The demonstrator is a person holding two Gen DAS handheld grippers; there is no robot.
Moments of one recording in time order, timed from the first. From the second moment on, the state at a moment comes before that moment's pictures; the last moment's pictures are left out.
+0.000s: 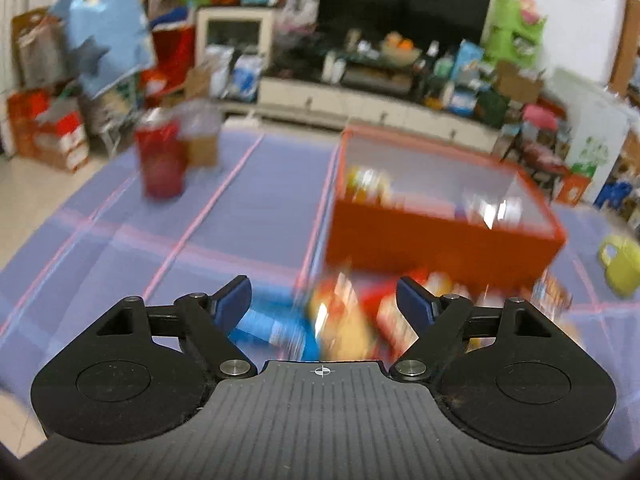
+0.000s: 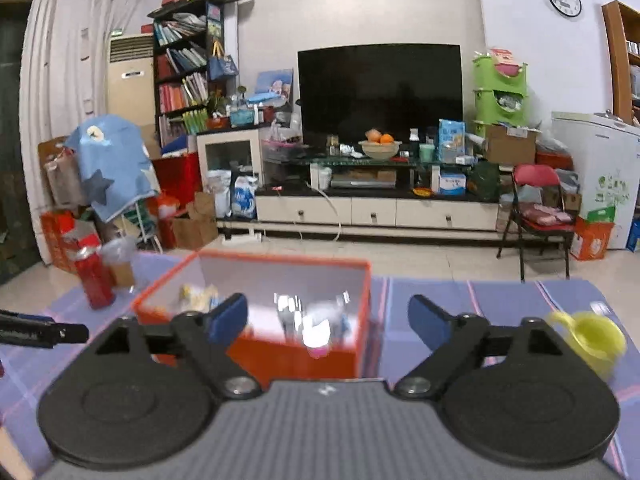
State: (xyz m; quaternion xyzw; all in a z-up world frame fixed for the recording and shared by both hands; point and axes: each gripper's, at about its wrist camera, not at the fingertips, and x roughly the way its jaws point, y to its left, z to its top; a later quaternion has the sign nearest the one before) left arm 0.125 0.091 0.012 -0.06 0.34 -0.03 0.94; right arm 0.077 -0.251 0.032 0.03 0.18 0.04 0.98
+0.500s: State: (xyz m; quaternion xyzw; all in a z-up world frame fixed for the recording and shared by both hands) left arm 0.088 0.065 -0.028 -0.03 0.37 0.00 0.93; right arm 0.009 -0.277 -0.050 0.13 0.33 -0.12 0.93
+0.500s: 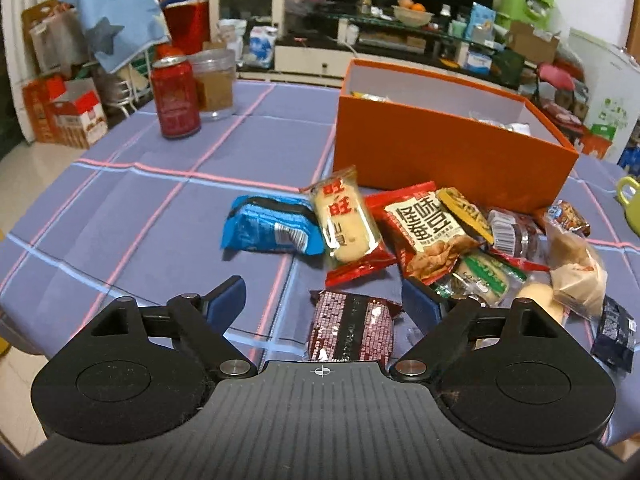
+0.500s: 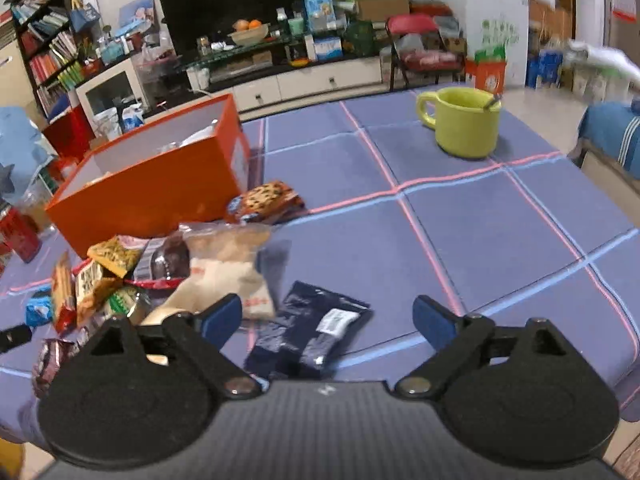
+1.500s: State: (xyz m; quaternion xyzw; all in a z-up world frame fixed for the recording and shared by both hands) left arm 0.104 0.053 -0.068 -0.02 0.45 -0.04 0.89; right arm 0.113 -0.237 -0.092 0.13 0.39 -0.06 0.91
